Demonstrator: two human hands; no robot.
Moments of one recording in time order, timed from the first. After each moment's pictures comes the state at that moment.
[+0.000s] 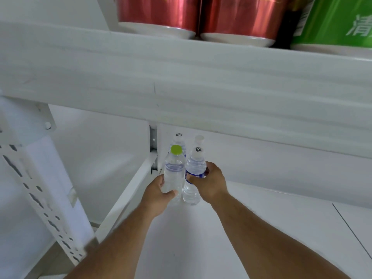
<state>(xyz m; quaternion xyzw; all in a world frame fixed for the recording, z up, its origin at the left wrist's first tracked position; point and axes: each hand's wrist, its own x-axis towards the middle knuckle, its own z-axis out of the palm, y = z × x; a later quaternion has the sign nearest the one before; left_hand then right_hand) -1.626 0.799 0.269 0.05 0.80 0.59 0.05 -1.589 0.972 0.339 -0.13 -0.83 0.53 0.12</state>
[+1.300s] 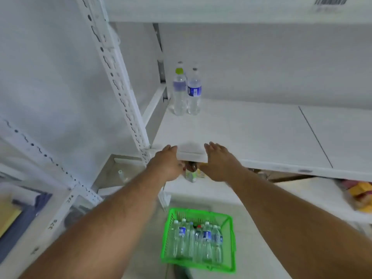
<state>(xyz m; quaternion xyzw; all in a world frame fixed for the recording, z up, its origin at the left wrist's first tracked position) -1.319 0.730 0.329 0.13 0.97 0.15 0.15 -1.268 0.916 0.330 -0.02 -0.99 0.13 -0.07</state>
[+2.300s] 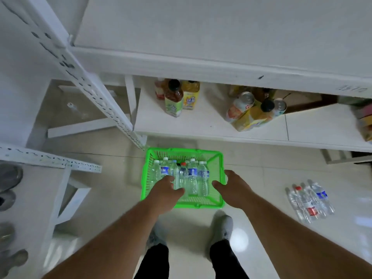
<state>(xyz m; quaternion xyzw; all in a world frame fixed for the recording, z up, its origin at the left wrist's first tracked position) -1.231 0.732 -0.019 -0.04 0.83 0.30 0.47 -1.165 0.945 0.008 -0.33 -0.83 0.30 -0.34</state>
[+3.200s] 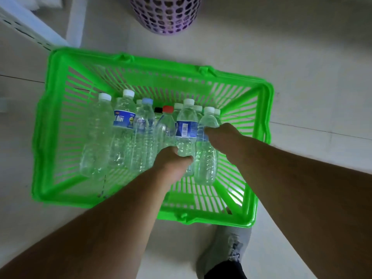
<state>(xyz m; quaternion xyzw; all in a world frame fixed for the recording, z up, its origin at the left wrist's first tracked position) -1.198 0.858 -0.496 -0.20 0.80 0.32 0.47 -1.219 1.020 -0.511 -0.39 -0.76 0.37 -0.37</state>
